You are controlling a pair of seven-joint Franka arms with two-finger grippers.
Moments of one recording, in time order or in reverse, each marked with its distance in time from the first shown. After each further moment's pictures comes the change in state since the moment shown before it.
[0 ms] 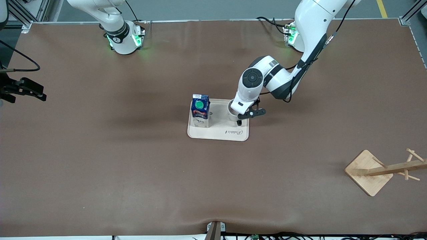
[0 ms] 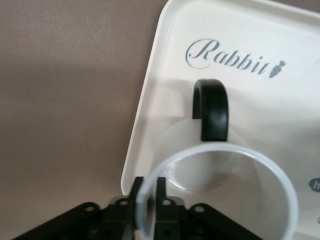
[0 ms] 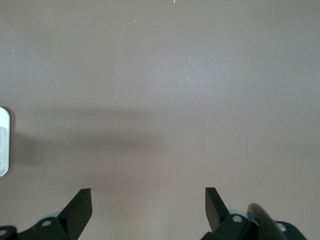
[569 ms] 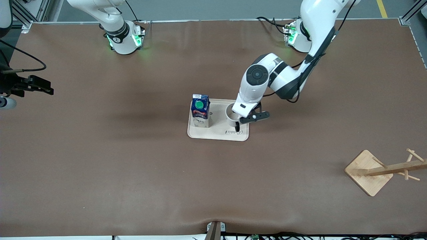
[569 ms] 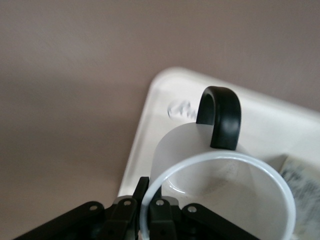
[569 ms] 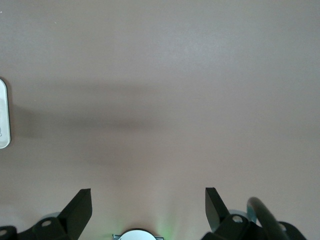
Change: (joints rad) left arm 0.048 -0.085 0.003 0.121 0.000 -0.098 0.007; right arm 0.000 0.012 0.000 0.018 0.000 -0.119 -0.001
